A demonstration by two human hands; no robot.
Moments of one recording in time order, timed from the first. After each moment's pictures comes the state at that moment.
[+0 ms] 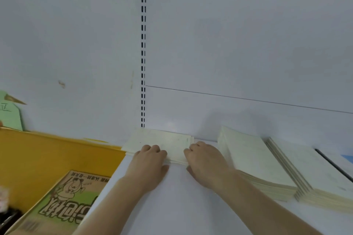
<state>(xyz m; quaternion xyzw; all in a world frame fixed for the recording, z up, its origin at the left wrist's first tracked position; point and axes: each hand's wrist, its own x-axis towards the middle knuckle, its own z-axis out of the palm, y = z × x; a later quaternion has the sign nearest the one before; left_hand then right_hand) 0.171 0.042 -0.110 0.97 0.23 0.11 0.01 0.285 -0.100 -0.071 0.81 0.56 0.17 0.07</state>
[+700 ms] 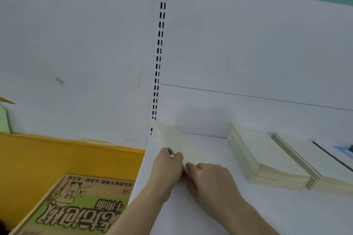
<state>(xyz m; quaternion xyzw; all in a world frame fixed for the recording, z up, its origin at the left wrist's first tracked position) 0.142 0.042 -0.101 0.67 0.33 0.21 0.63 0.192 -0.083 -0.096 0.83 0.51 0.21 -0.04</state>
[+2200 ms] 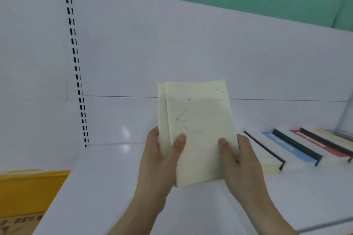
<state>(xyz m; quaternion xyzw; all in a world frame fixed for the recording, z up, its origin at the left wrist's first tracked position) 0.178 -0.092 -0.035 0.64 0.09 0.32 0.69 0.246 -0.244 -0.037 0.79 0.18 0.18 -0.56</state>
